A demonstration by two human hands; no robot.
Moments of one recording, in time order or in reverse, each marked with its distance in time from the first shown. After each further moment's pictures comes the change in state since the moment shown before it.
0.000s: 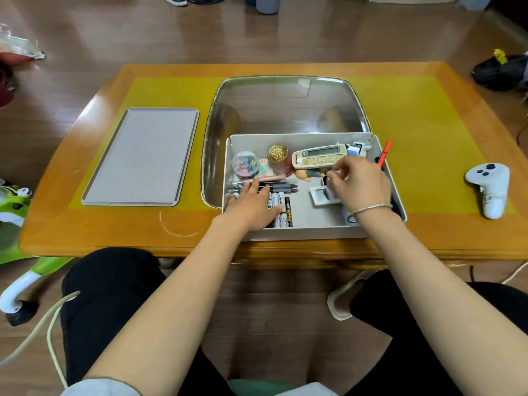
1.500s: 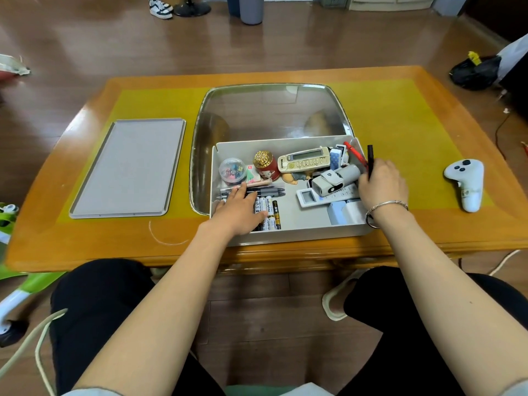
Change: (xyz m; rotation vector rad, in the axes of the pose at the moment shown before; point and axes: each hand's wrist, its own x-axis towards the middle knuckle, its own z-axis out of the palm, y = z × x) left_hand 0.003 -0.003 0.001 -0.008 0.003 0.017; right_hand 0.010 0.065 -0.011 -0.165 0.055 0.227
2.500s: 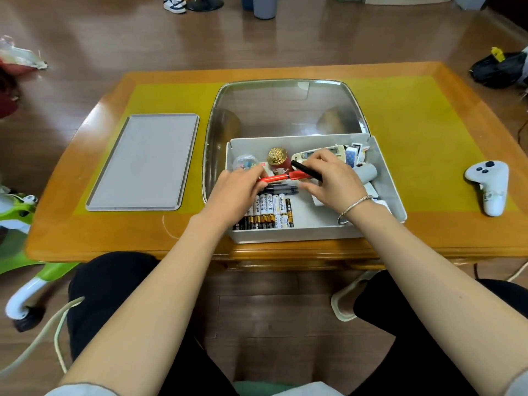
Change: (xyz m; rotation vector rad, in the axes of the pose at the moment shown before) left_hand -0.018 -0.018 -0.028 -0.057 0.554 0.259; right_hand -0.023 -0.081 0.008 0.296 -0.157 -0.688
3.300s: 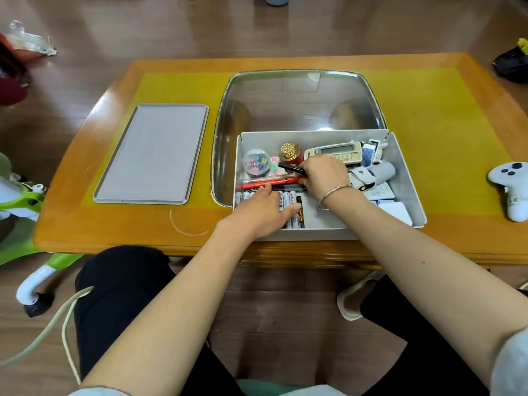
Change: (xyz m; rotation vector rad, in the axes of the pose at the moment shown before) left_hand -0.005 0.016 0.029 -0.022 -0.578 -0.254; right_hand 0.045 -0.006 0.047 -0.390 -0.267 0.148
